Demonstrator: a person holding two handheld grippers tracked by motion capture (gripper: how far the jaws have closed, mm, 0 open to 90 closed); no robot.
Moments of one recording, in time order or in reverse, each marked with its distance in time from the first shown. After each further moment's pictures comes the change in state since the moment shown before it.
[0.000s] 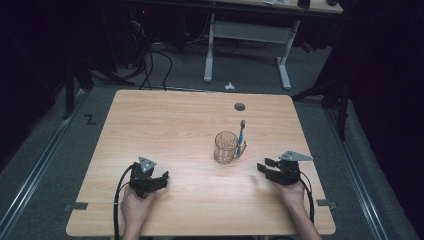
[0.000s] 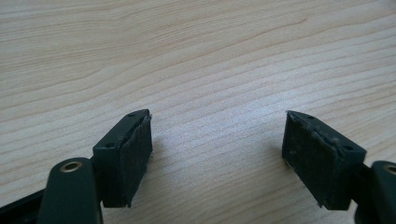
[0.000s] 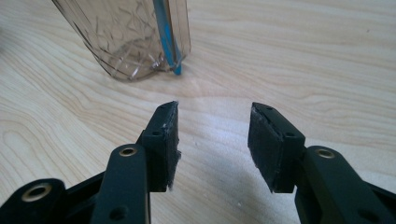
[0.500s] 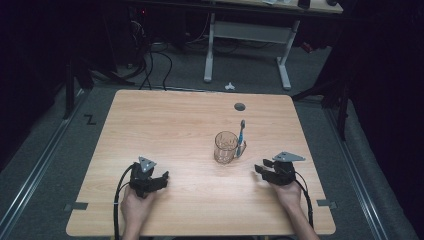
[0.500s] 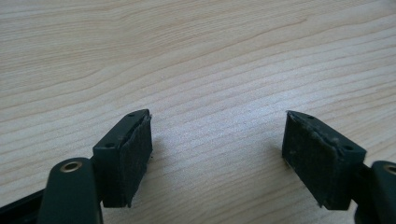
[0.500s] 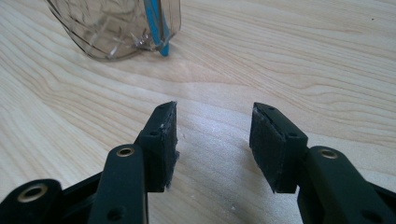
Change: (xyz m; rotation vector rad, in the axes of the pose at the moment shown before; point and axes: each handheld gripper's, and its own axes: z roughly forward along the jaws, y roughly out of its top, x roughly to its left) left arm 0.000 0.000 0.000 0.000 0.000 0.000; right arm 0.004 -0.005 0.016 0.052 -0.065 -0.060
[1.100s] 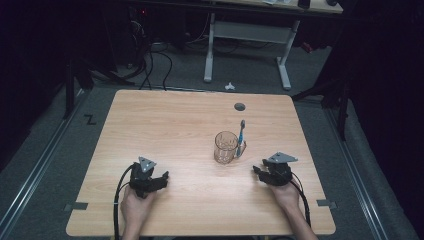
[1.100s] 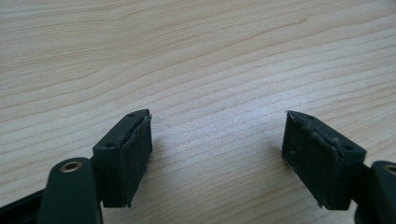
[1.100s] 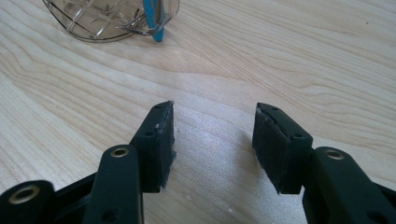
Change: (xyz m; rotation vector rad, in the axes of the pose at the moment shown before) left arm 0.000 0.000 0.000 0.000 -0.001 0.000; right arm 0.009 0.002 0.006 0.045 -0.072 -0.077
